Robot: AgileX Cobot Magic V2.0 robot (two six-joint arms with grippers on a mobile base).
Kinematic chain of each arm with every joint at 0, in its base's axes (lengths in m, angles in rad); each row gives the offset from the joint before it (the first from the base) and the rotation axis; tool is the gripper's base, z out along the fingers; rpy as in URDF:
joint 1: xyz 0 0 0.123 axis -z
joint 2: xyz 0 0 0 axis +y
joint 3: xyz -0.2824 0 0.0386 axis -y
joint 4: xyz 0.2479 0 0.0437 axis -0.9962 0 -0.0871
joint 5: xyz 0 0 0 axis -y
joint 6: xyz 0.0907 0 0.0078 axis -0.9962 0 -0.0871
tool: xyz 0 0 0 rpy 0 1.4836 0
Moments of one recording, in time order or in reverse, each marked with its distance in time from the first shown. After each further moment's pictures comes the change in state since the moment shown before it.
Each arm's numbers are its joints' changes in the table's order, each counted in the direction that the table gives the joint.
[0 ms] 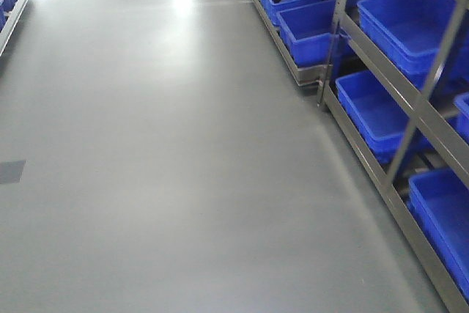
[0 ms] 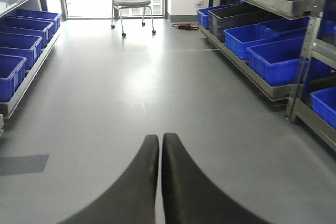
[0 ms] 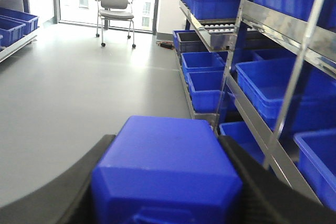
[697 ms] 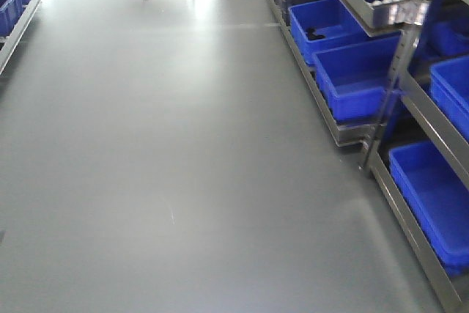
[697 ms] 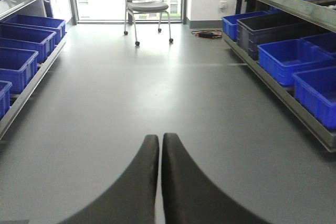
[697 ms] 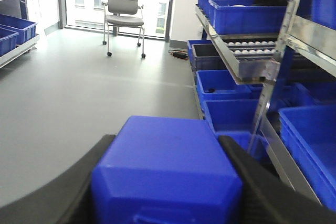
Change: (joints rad) left arm 0.000 0.000 0.000 0.000 0.000 0.000; right arm 0.000 0.000 0.000 0.000 0.000 0.000
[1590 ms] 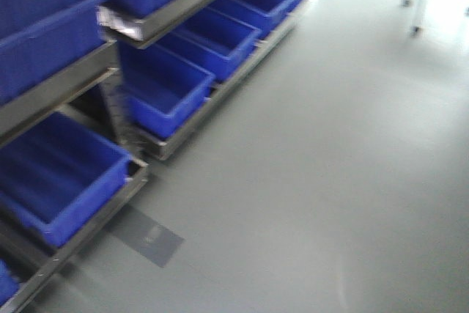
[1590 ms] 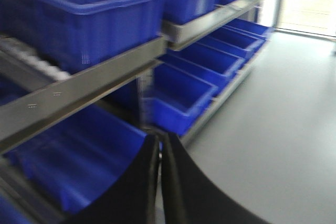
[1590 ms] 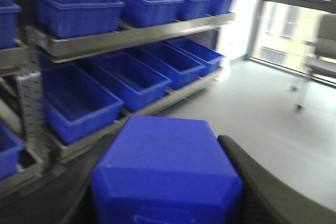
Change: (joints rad) left arm 0.000 0.000 0.000 0.000 0.000 0.000; right arm 0.000 0.000 0.000 0.000 0.000 0.000
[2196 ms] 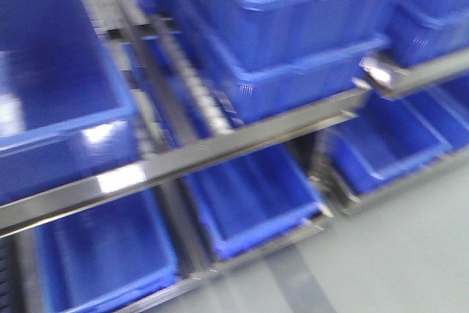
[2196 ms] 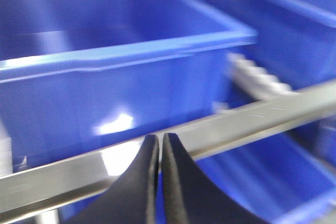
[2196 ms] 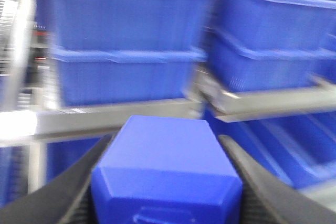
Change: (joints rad) left arm 0.000 0.000 0.000 0.000 0.000 0.000; right arm 0.000 0.000 0.000 0.000 0.000 0.000
